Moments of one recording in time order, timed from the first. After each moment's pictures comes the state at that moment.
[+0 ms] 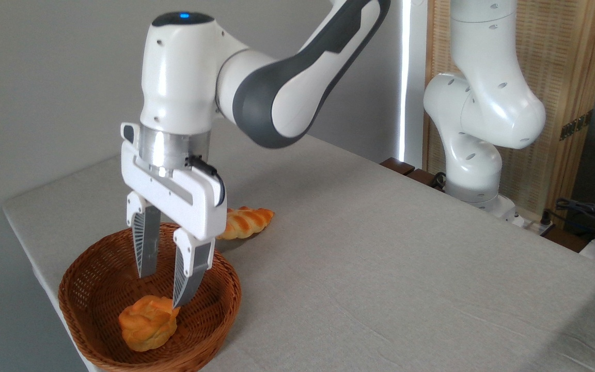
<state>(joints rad) -0.11 0.13 0.01 -1.92 -0.04 2.40 0.59</state>
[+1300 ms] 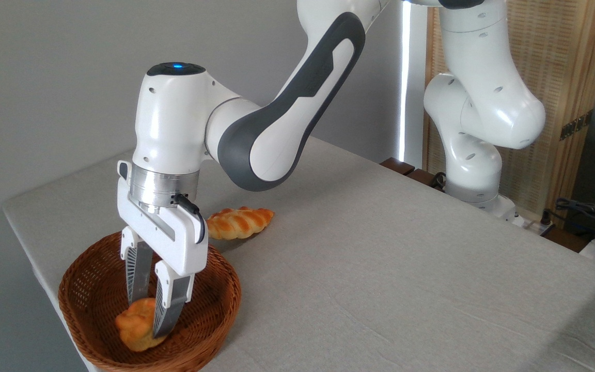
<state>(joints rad) -0.11 0.24 -0.01 -1.91 0.04 2.56 0.59</state>
